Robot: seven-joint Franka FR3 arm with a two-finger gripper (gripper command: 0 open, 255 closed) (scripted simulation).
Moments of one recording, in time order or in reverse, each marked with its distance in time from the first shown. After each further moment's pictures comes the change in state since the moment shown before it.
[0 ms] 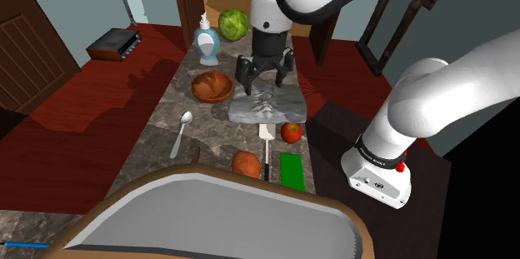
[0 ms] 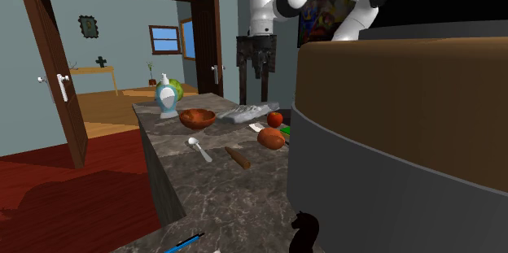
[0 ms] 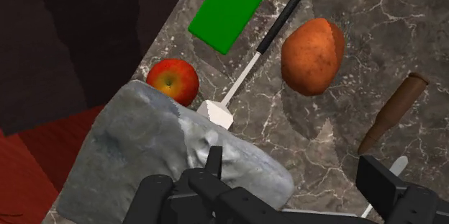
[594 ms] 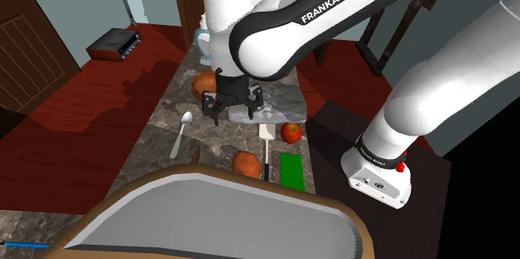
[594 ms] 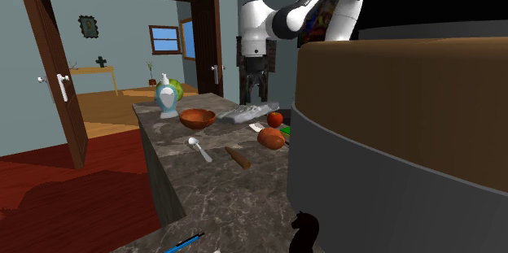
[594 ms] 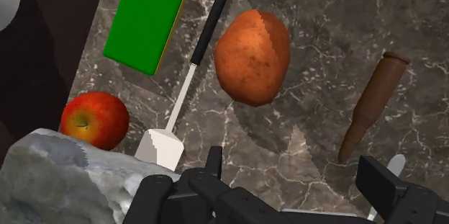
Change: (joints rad) arm -0.084 0.331 0.276 0.096 -0.050 0.252 0.396
